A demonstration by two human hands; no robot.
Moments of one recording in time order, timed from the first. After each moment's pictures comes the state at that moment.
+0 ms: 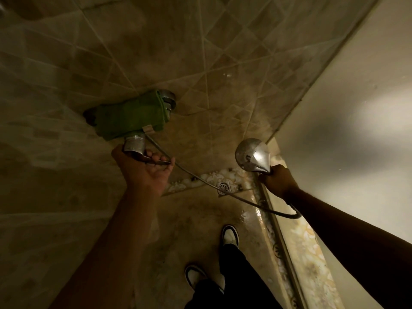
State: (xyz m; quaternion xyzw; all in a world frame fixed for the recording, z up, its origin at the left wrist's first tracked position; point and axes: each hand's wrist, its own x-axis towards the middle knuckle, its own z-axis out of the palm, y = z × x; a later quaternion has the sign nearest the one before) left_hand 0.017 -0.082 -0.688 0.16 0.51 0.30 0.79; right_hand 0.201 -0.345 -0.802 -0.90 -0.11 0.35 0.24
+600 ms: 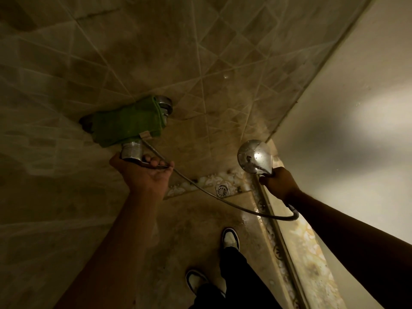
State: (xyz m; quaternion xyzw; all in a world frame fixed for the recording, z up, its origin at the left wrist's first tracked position) left_hand 0.026 -0.083 -0.693 0.13 0.49 0.33 0.79; right_hand 0.203 -0.349 -0.800 -0.90 -0.10 0.34 0.24
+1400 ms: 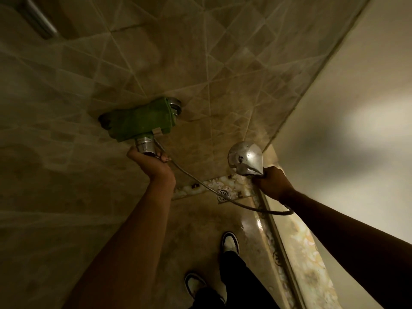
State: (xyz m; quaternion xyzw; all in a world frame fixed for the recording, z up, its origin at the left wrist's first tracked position) left_hand 0.037 -0.078 -0.712 0.23 0.49 0.43 0.72; right_hand 0.182 -0.338 -0.767 -0.90 -0.18 0.33 0.23
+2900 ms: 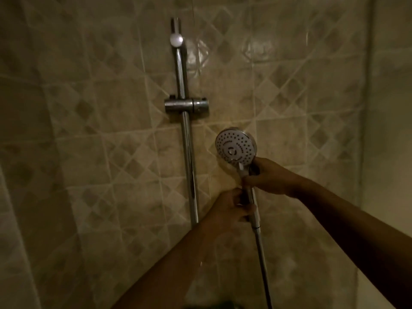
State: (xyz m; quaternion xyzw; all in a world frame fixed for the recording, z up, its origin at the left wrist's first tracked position) left_hand 0.054 -0.071 -0.271 0.75 0.05 0.23 0.61; right_hand 0.167 -0.191 -0.189 -0.68 -0.60 0.06 0.43
